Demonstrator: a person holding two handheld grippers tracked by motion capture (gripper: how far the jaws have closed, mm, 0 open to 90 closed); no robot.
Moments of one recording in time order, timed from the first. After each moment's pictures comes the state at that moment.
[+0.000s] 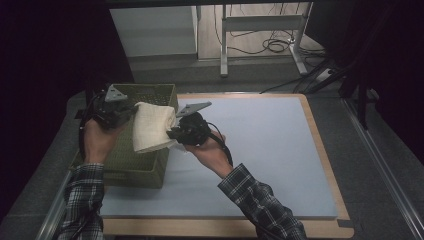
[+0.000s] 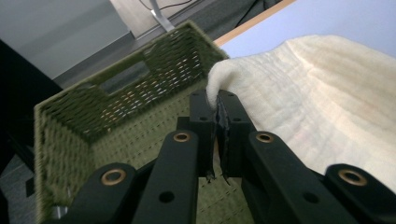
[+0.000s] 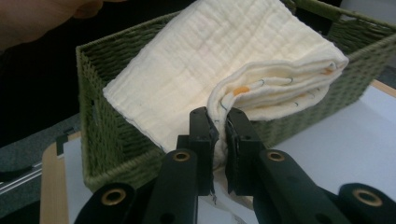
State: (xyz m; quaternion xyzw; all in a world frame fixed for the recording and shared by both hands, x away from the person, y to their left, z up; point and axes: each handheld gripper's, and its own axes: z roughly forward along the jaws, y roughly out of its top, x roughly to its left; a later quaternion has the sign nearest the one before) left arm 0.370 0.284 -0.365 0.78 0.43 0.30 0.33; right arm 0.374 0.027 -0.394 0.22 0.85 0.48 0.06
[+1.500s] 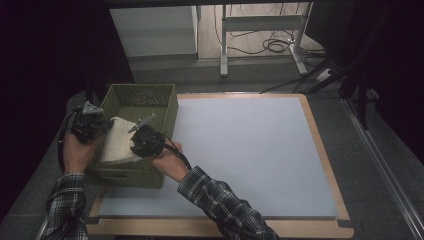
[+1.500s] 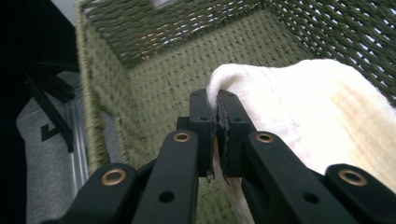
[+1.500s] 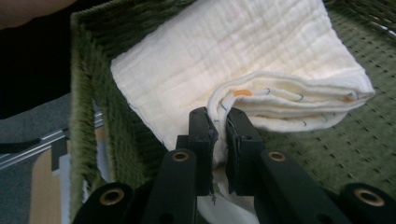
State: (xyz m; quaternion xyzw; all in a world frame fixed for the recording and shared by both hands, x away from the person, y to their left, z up) left arm 0.370 0.359 -0.422 0.77 0.49 0.28 0.28; right arm 0.367 0.147 -0.444 0.19 0.89 0.42 0.04
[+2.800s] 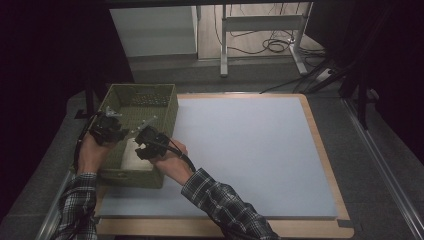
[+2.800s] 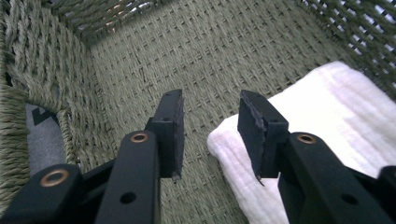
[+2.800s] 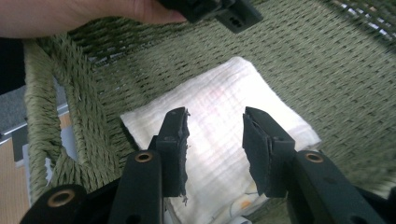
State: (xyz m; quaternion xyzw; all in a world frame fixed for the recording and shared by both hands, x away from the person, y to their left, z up) left arm 0.389 0.333 -0.452 0.80 0.49 0.25 0.22; right arm 0.363 0.138 -0.443 0.21 0.89 0.38 0.08
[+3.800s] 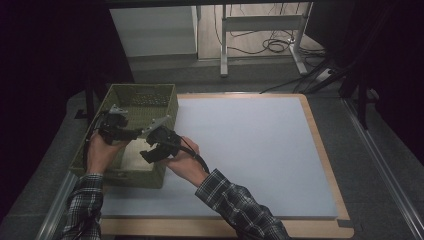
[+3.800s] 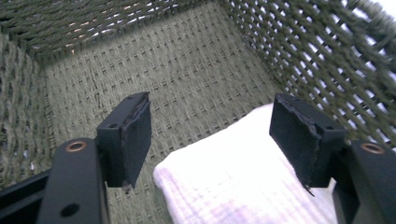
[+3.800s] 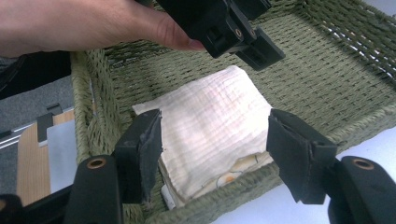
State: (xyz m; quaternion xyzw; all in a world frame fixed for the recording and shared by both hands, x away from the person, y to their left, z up) left arm 0.391 0.309 -0.446 0.78 0.50 0.22 0.30; right arm 0.354 0.102 -0.426 0.18 0.89 0.41 0.09
